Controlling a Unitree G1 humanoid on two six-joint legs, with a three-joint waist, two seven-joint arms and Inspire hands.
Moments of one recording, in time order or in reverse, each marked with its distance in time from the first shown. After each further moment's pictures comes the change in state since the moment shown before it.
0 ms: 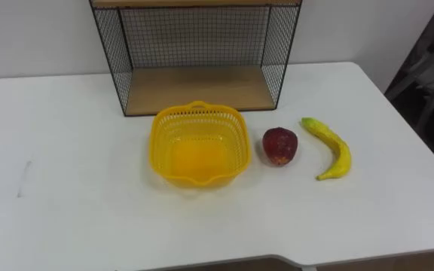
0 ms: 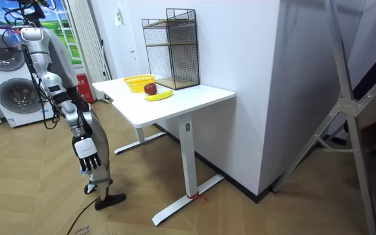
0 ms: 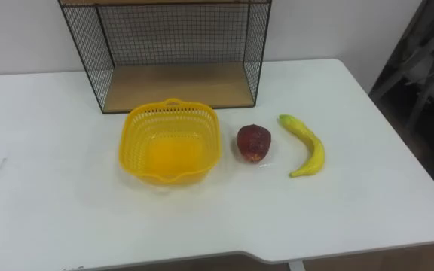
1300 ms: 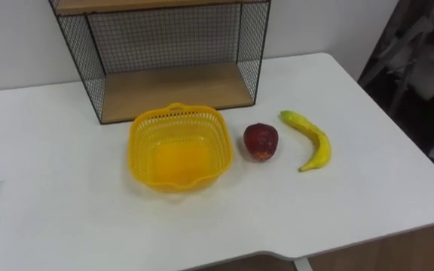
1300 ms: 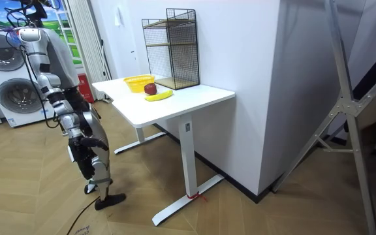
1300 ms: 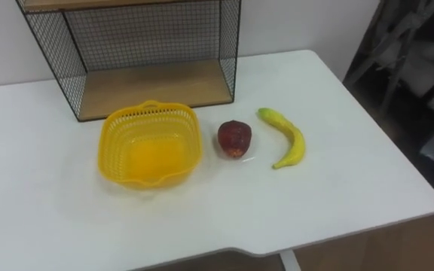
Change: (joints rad) left arm 0.050 0.008 0.198 -0.030 -0.039 -0.115 0.111; right arm -0.012 0.002 -0.723 -0.313 1.452 -0.231 -0.499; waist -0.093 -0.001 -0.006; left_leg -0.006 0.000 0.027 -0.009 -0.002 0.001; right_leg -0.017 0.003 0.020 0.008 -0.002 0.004
